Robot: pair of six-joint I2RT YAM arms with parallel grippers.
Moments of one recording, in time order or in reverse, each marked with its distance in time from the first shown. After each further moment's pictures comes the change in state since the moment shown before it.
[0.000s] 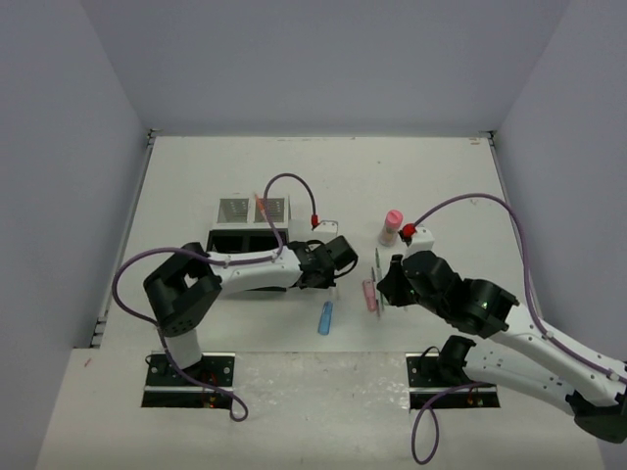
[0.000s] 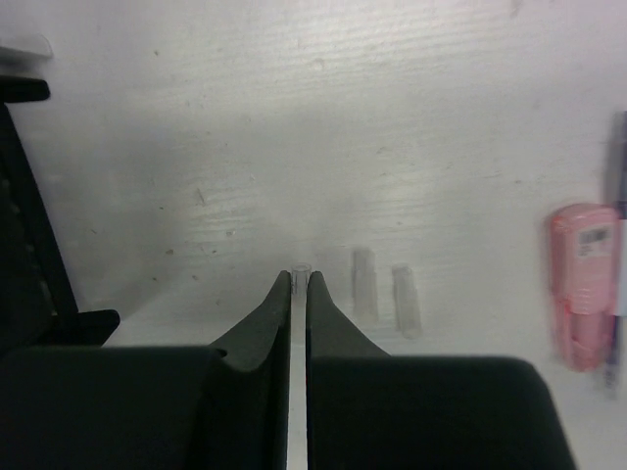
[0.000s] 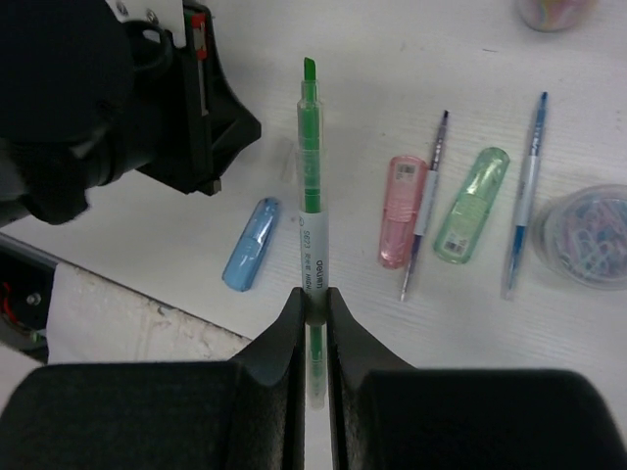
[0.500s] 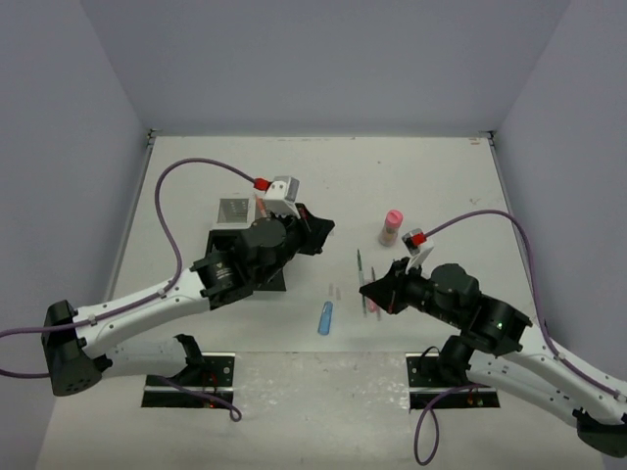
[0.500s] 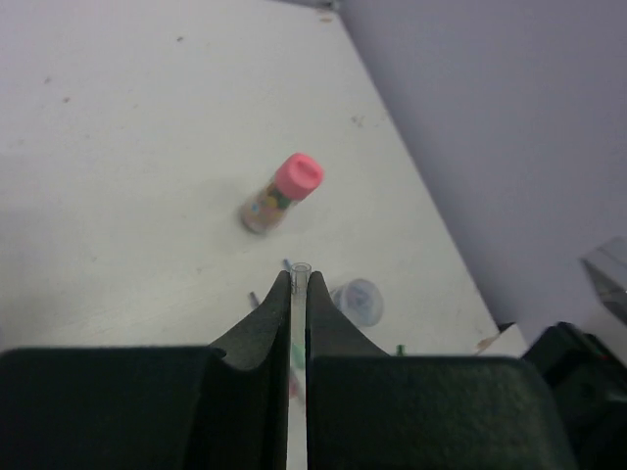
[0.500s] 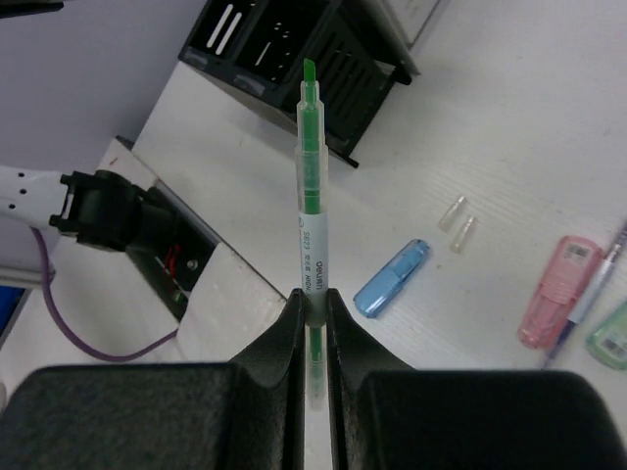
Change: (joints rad) left arm 0.000 -0.665 -0.192 0.528 0.018 0.208; right arm -0.001 -0.220 -0.173 0.348 -0.291 -0.064
